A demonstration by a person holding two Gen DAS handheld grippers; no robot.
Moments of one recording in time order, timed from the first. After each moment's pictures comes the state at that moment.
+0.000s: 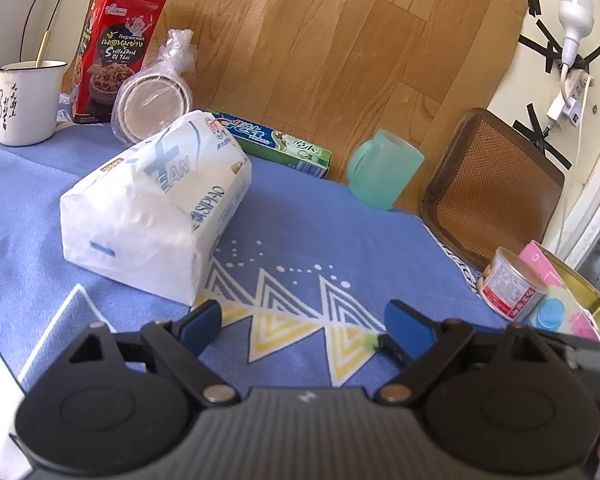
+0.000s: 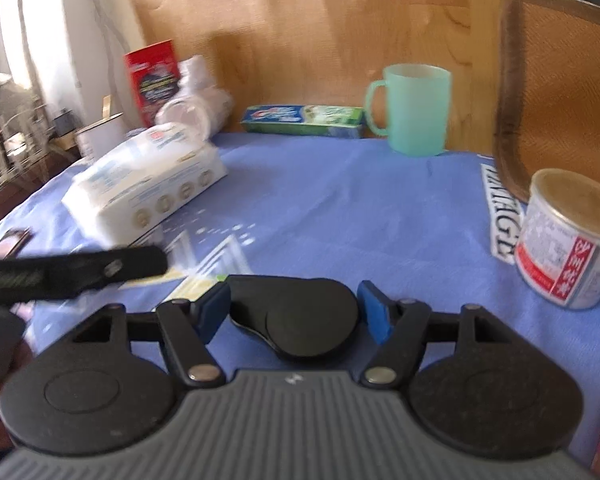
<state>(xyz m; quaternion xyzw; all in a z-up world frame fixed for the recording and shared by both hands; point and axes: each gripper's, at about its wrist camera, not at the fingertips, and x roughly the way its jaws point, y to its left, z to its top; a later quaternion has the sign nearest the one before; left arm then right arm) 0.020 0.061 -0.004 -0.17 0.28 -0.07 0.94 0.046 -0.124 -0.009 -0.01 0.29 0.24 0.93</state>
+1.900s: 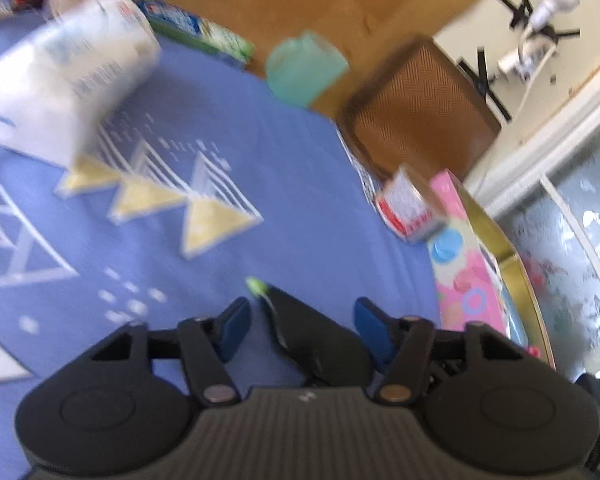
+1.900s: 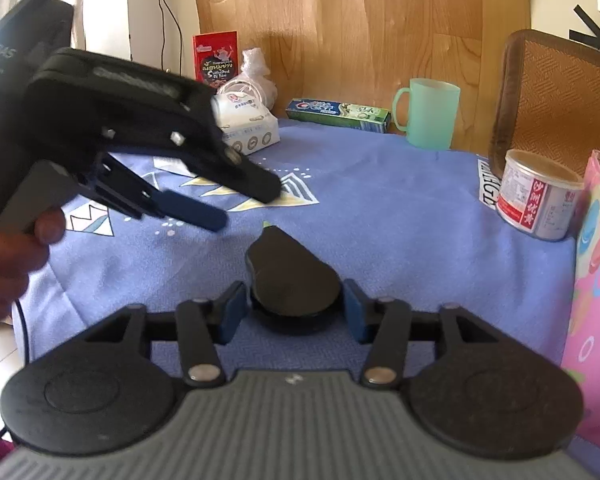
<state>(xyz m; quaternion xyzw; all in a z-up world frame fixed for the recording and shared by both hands) 0.007 0.018 0.000 -0.24 0.41 -0.20 0.86 -0.057 -0.129 -0.020 -0.06 0.26 0.25 0.93</state>
